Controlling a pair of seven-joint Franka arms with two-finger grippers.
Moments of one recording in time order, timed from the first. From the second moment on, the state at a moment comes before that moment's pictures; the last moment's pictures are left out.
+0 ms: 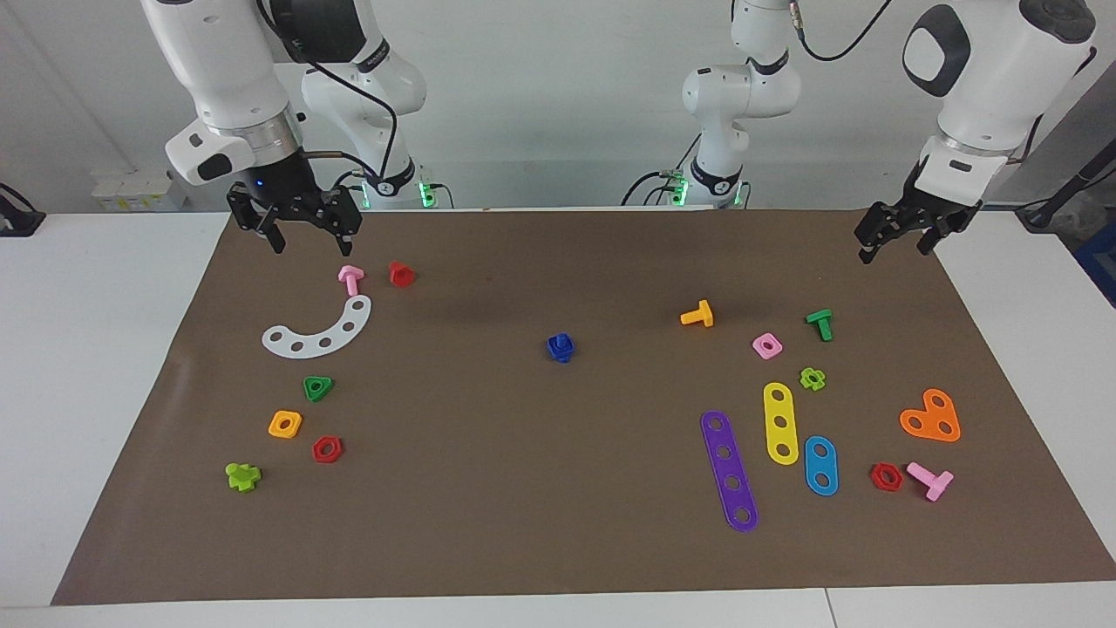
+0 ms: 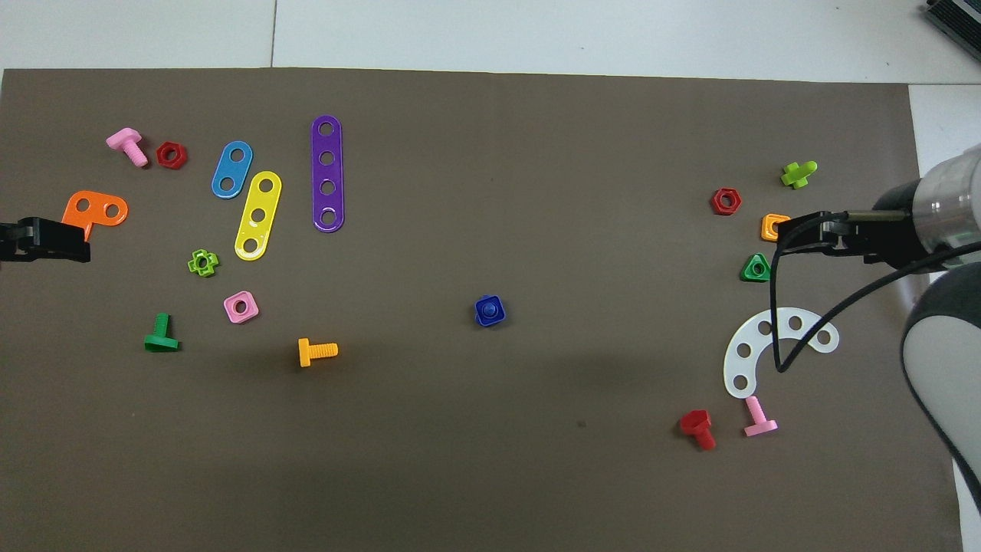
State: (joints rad) left arm -0.05 -0.06 0.09 -1.75 0.05 1.73 -0.02; right arm 0.06 -0.04 0.03 -1.67 0.00 1.68 0.19
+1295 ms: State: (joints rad) left arm -0.58 0.11 0.05 -1.88 -0.05 2.13 -0.75; right arm 0.06 -0.04 0.03 -1.67 0.00 1.68 0.19
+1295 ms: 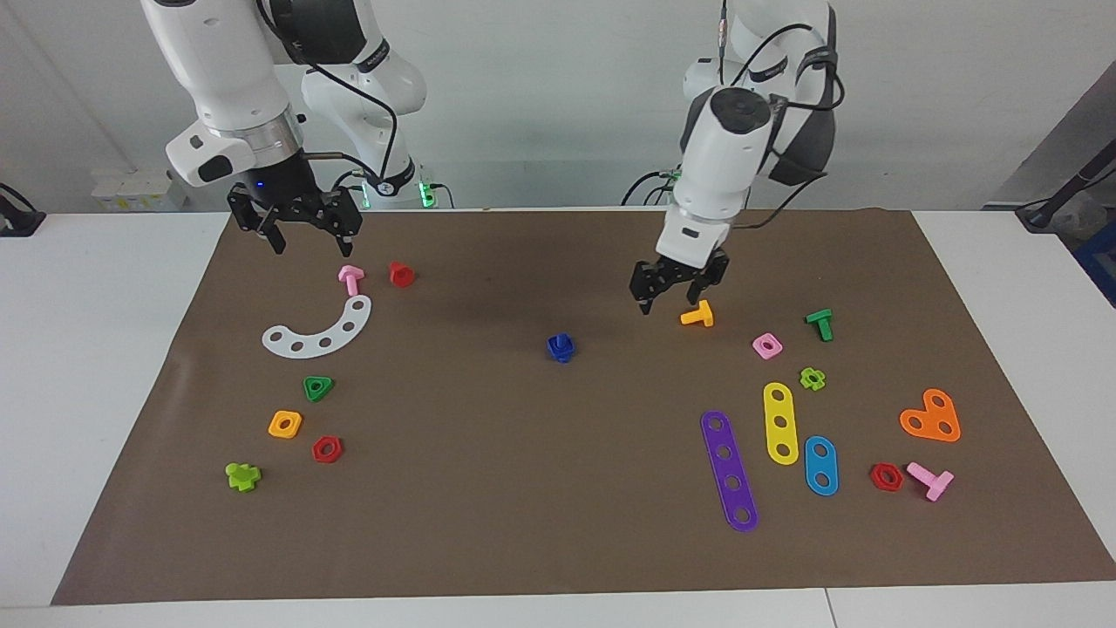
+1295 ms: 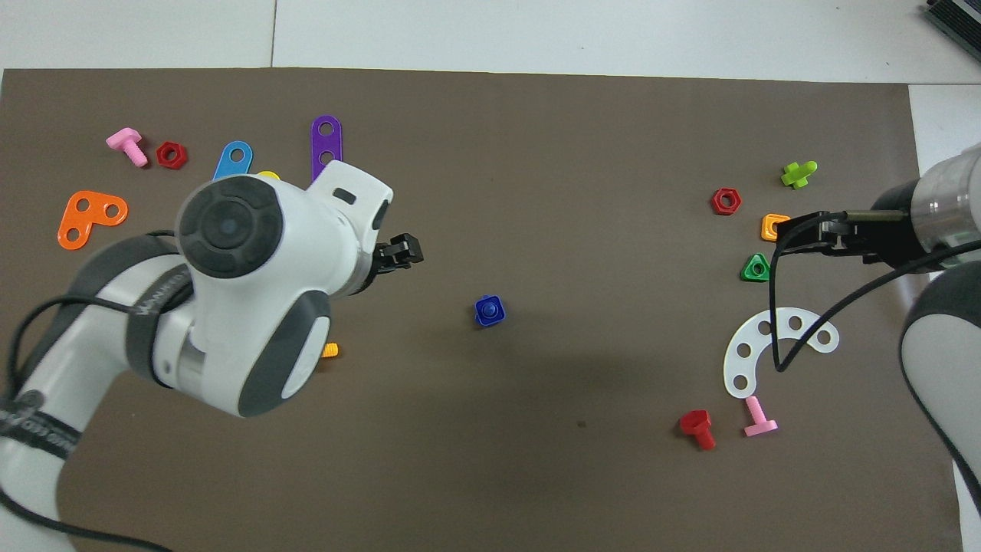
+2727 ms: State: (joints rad) left arm -0.80 0.38 0.06 -1.87 -0.05 2.36 -0.90; right arm 0.06 -0.04 0.03 -1.68 -0.01 1.68 0.19
